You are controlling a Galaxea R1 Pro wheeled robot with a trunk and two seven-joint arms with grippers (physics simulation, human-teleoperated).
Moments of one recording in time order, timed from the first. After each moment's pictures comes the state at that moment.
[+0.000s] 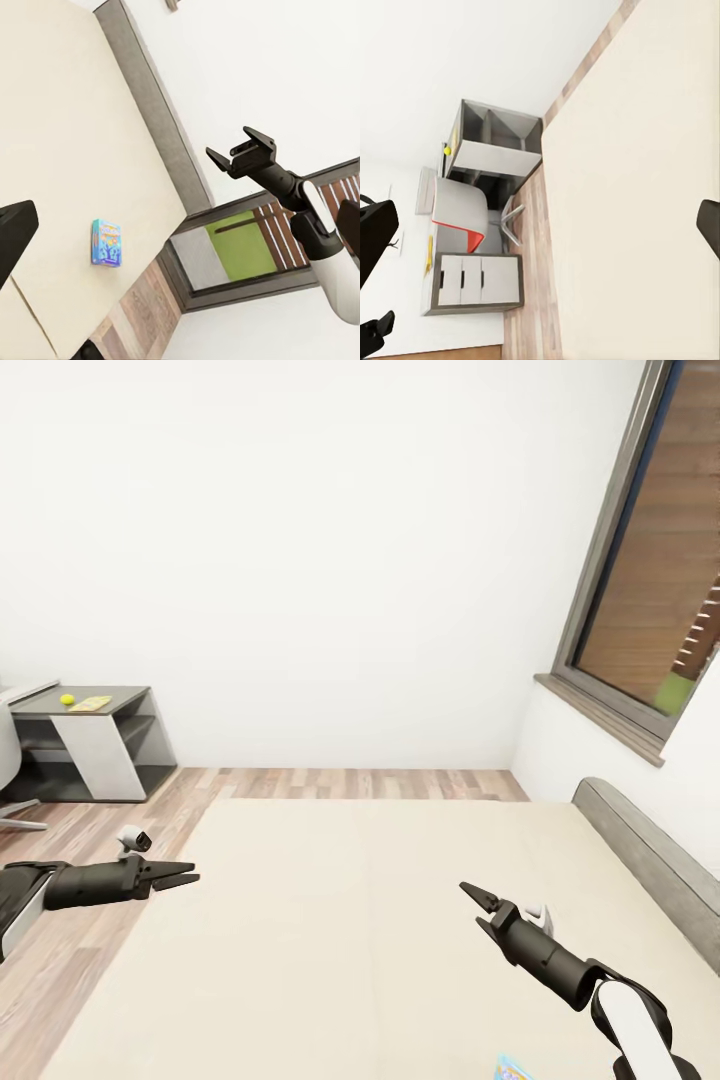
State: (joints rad) left arm -0.70 0.57 -0.14 -0.73 0.36 0.82 -1.57; right arm -0.14 -0.08 -0.17 -1.46 -1.12 0.75 0.12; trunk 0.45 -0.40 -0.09
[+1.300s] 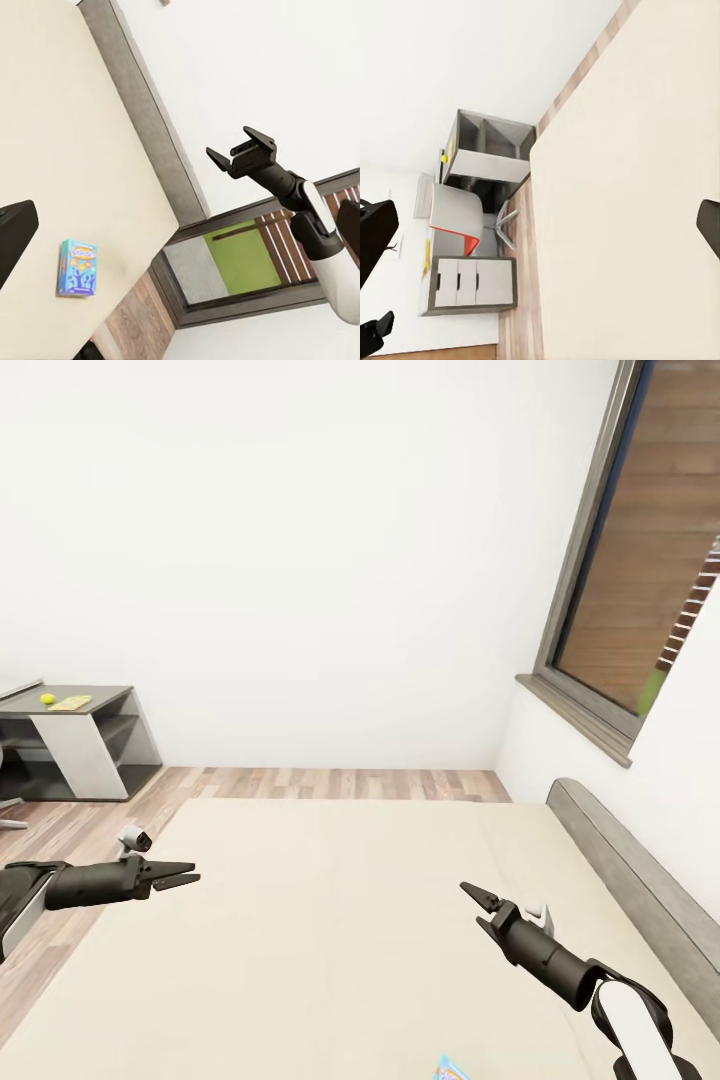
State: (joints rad) left arm -0.70 0.57 -0.14 -0.73 0.36 0.82 -1.57; right arm -0.14 -0.08 -0.18 -1.46 -1.12 0.75 0.12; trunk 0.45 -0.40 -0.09
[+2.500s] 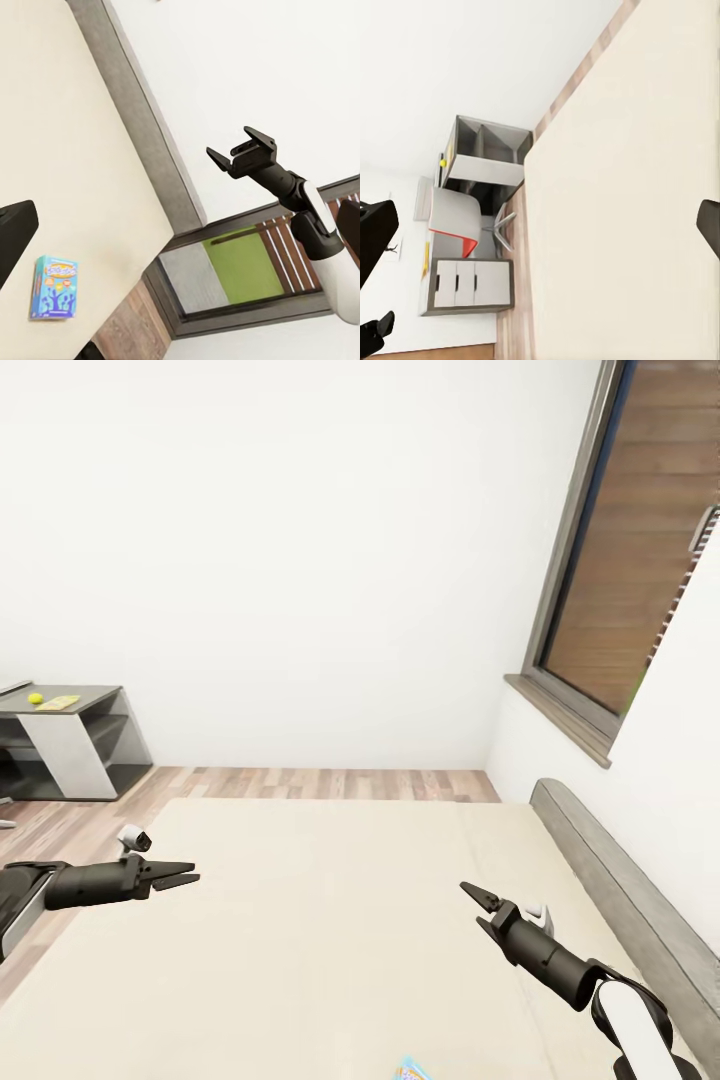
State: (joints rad) left arm -0.70 0.57 -0.14 -0.73 0.36 0.82 -1.57; right arm -0.14 -0.08 -0.18 -1.46 -1.12 0.75 0.12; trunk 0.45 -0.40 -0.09
